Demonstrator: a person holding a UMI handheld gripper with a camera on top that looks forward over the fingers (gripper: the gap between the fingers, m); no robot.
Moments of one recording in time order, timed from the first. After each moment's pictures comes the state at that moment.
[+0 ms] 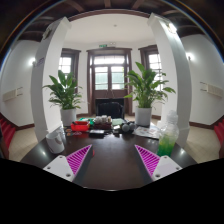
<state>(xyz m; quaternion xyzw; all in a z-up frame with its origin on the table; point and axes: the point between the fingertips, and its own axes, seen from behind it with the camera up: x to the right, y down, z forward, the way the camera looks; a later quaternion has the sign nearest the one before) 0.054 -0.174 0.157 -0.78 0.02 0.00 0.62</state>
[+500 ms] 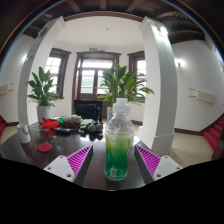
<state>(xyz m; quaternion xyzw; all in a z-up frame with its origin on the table) 0.232 -0.159 0.118 -0.76 0.05 -0.08 0.65</state>
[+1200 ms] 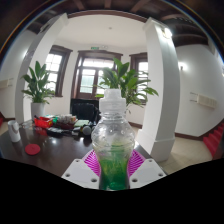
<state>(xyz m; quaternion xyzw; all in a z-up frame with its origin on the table) 0.251 -0.079 0.107 -0.75 0.03 -0.10 0.65</state>
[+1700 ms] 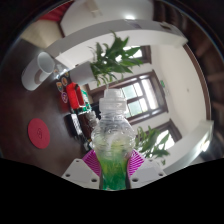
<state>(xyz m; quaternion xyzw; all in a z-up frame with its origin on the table) 0.030 0.012 0.188 -0.62 -0.39 -0.42 0.54</state>
